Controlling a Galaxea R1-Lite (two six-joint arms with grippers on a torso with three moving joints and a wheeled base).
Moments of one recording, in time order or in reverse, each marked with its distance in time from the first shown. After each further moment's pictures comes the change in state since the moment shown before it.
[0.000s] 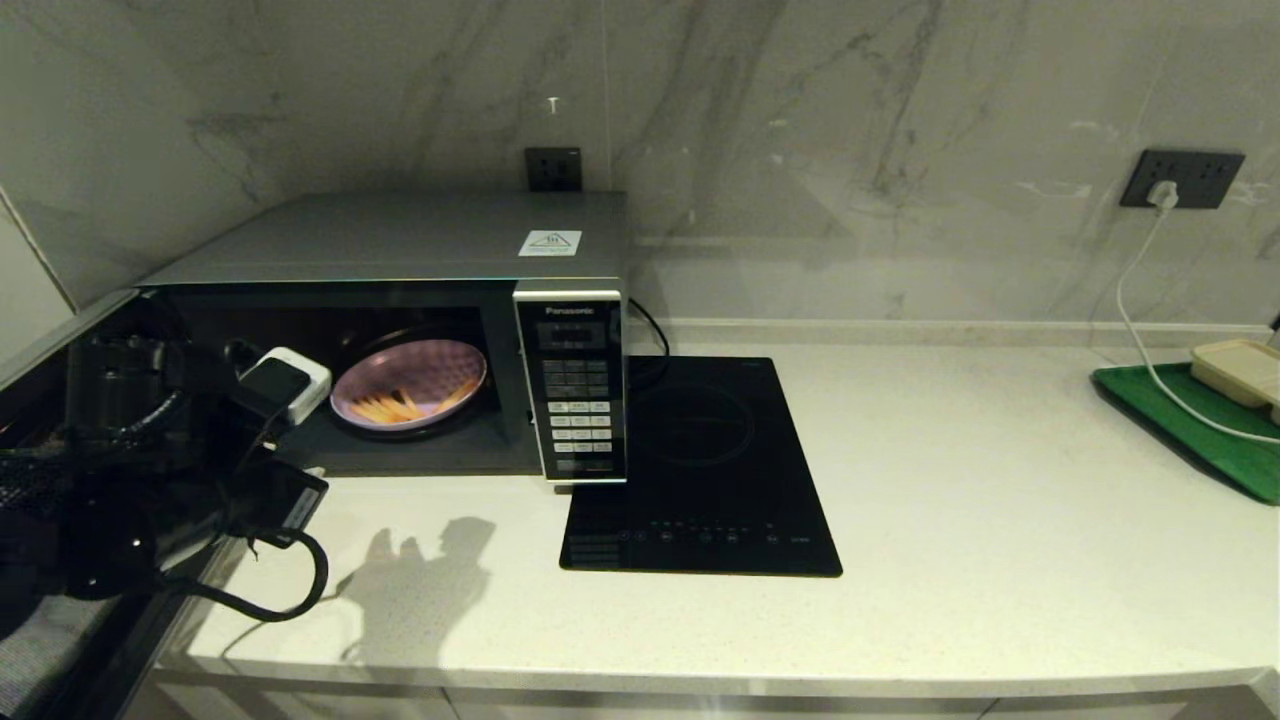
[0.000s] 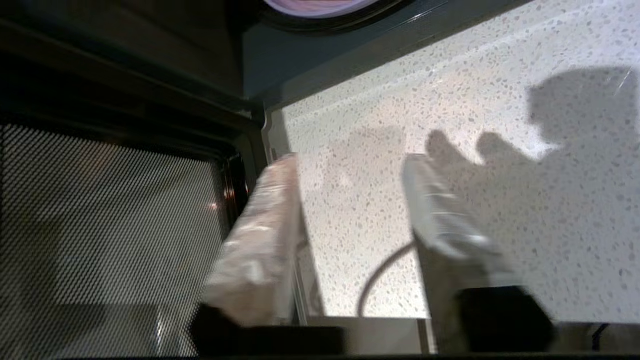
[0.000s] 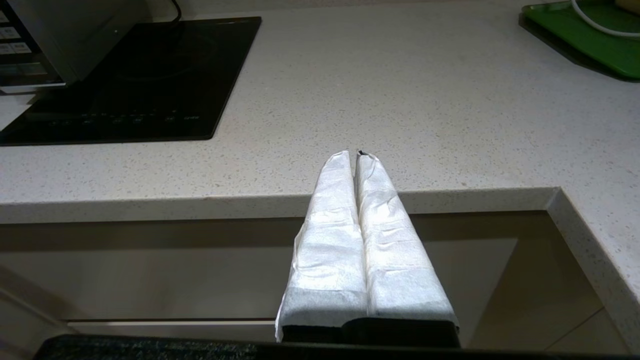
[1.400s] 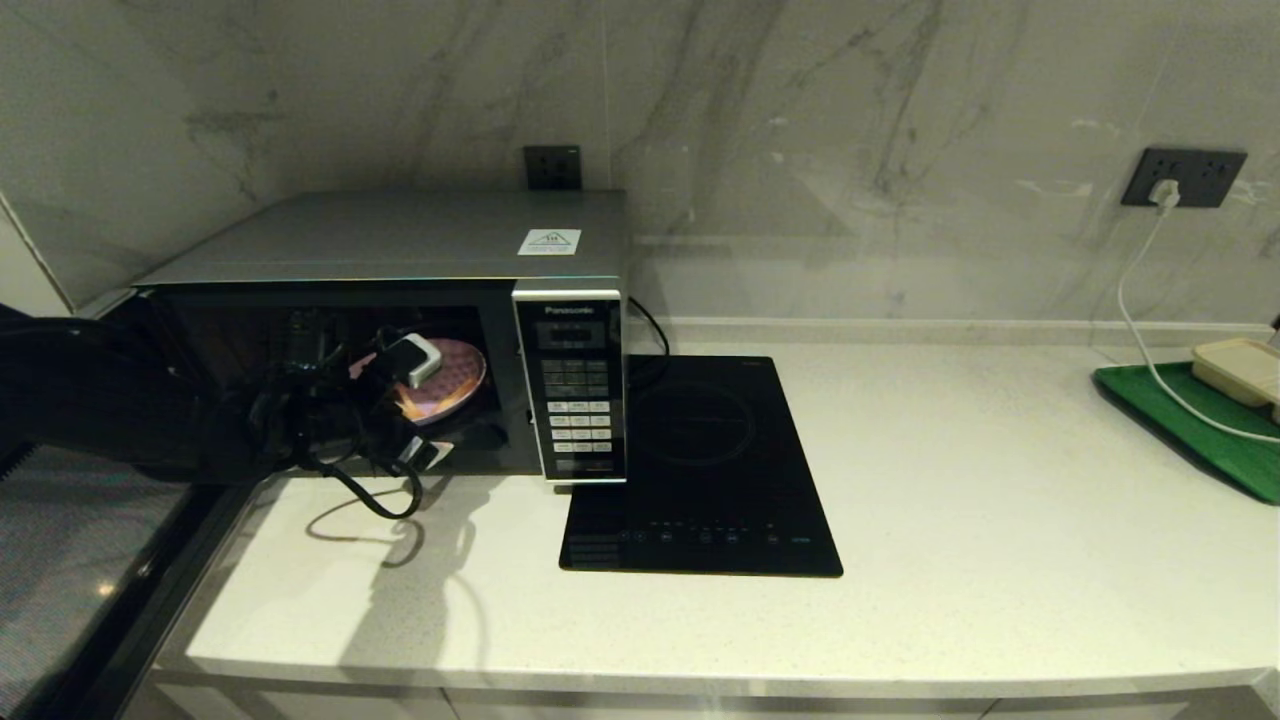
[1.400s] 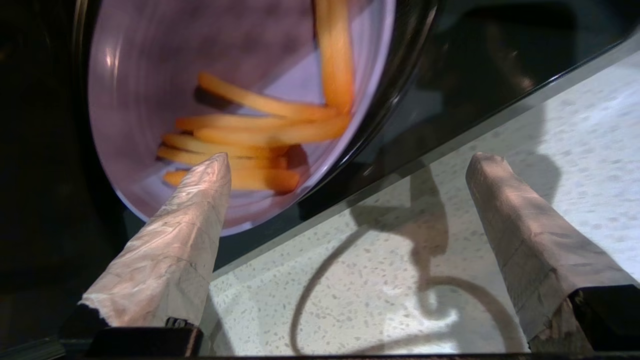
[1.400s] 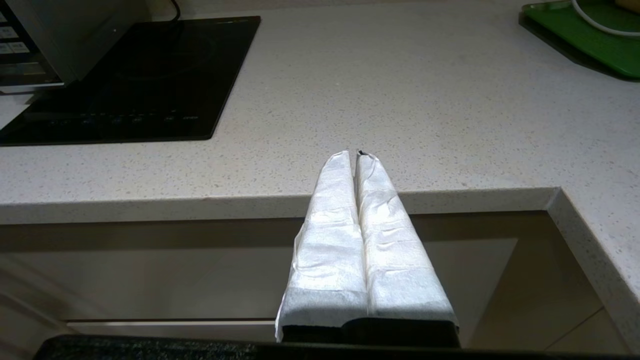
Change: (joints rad) left arm 0.066 0.489 -0.443 0.005 -0.343 0.152; right arm 0.000 0.000 0.000 0.000 0.000 0.001
